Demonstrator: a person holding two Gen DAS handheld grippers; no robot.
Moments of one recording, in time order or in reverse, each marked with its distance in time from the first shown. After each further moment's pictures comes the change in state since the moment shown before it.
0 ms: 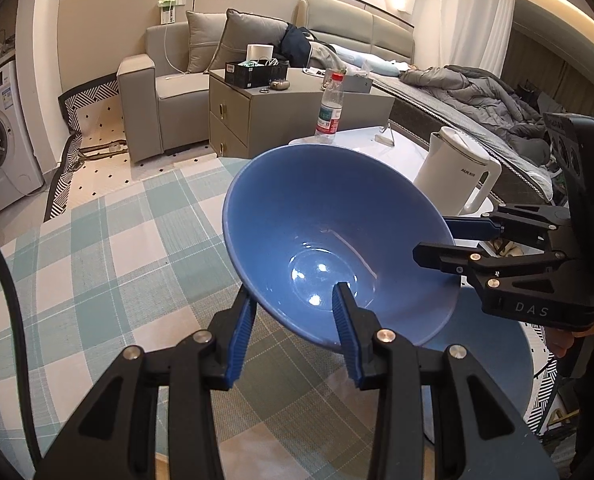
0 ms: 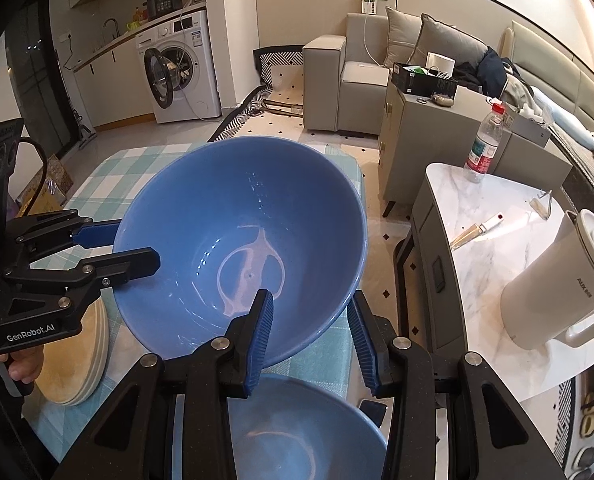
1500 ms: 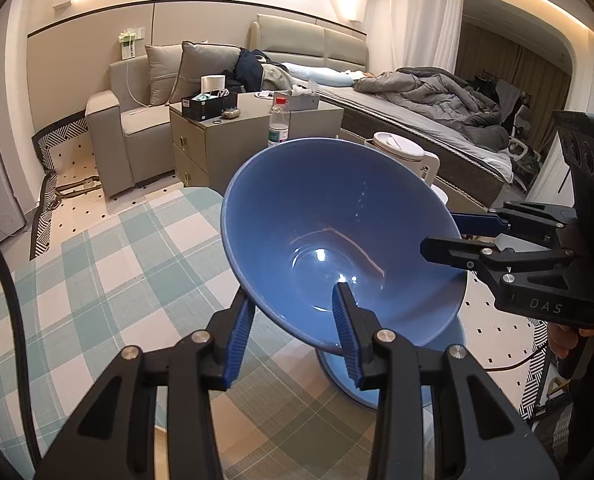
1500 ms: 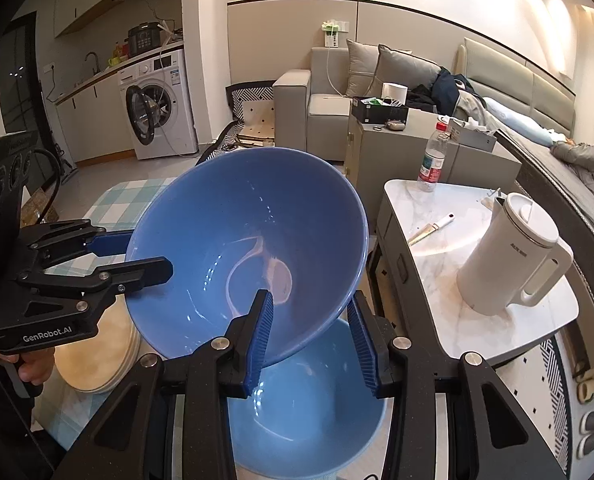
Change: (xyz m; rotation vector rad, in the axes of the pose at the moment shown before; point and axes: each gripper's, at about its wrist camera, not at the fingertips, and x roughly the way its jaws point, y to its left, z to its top) left arm -0.067 -0.046 -0.014 0.126 -0.060 -0.095; right arm -0.125 0.034 -0.060 0.089 -0.120 -0.112
